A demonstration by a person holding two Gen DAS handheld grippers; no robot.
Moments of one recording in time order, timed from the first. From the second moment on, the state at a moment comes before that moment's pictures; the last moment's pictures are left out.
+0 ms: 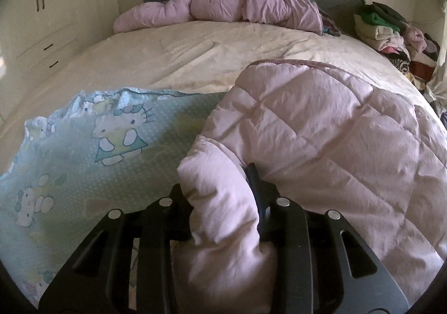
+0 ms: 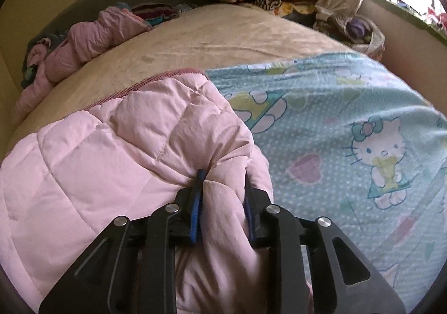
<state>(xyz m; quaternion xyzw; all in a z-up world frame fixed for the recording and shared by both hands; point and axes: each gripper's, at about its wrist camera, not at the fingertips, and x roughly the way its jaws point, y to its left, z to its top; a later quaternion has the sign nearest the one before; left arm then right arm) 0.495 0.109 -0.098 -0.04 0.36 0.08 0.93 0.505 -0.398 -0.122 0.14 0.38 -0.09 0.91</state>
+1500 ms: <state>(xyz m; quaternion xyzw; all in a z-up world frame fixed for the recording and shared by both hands) 0.323 0.094 -0.037 -0.02 0.33 0.12 0.93 0.302 -0.323 -0.055 0.14 0.35 0.06 0.92</state>
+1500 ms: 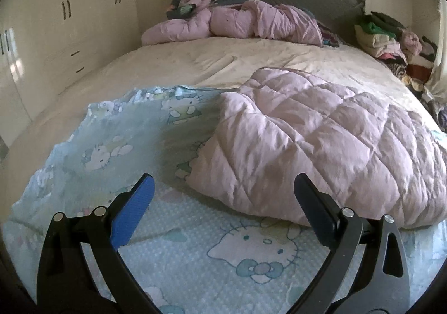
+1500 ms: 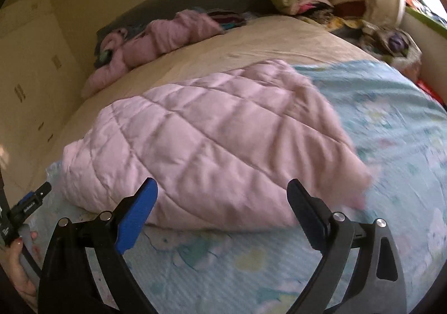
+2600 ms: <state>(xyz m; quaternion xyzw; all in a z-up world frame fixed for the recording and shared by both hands) 0.370 0.156 -0.129 -0.42 0.40 -0.04 0.82 0.321 -0.413 -0.138 0.44 0.37 0.02 0.82</state>
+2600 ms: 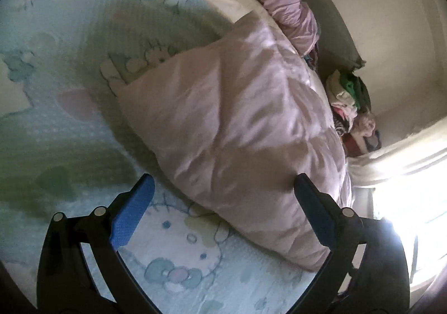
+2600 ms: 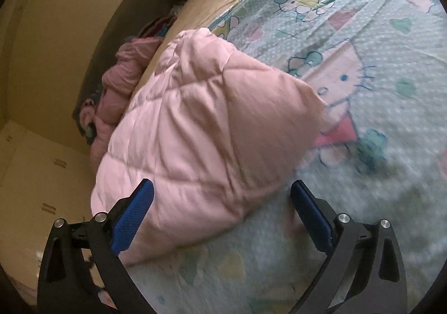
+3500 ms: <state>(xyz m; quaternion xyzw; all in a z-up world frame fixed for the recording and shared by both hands) 0.392 0.139 -0.107 -0.36 0.35 -0.02 0.86 0.377 -0.373 -0.098 0.27 0.35 0.03 0.90</state>
